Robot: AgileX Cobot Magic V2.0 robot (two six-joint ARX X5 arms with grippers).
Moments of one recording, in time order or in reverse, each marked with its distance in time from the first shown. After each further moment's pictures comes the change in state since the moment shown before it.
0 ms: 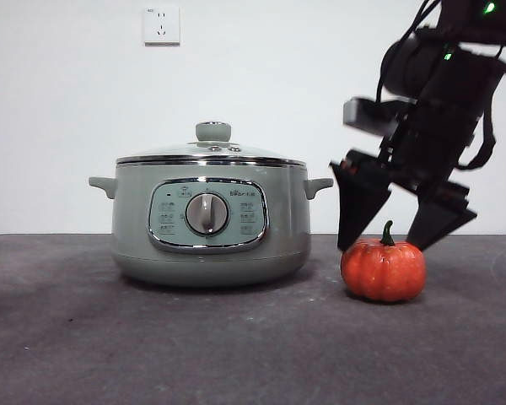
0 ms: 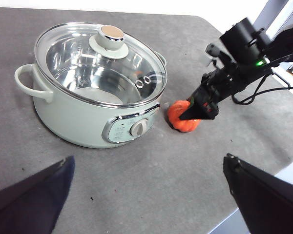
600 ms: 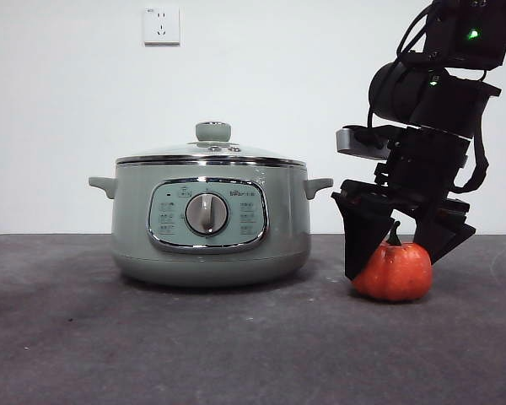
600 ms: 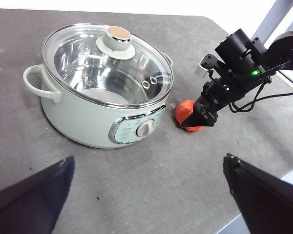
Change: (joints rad) left arm 0.000 0.000 0.000 0.004 -0.025 0.000; right arm 0.018 0.046 0.000 0.008 0.072 0.028
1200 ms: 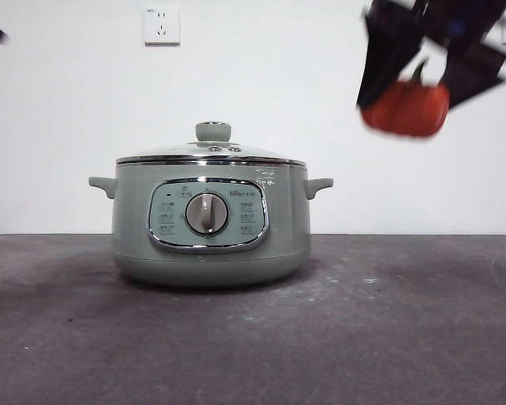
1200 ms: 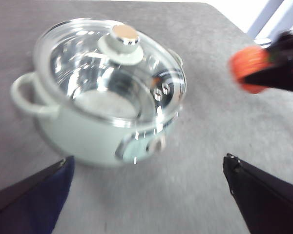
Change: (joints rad) left arm -0.129 0.297 0.000 0.287 -0.061 -0.024; right arm 0.000 -0.499 0.000 -0.084 0.000 0.056
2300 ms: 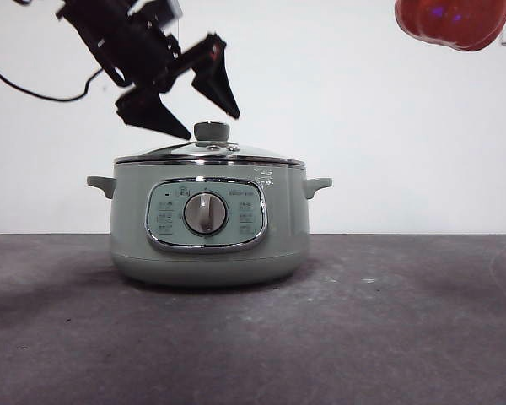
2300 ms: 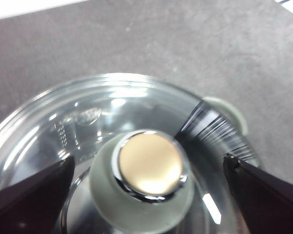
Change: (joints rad) left arm -0.266 0.882 0.575 0.243 -0.253 0.025; right arm 0.040 -0.256 0.000 -0.226 -0.080 0.023
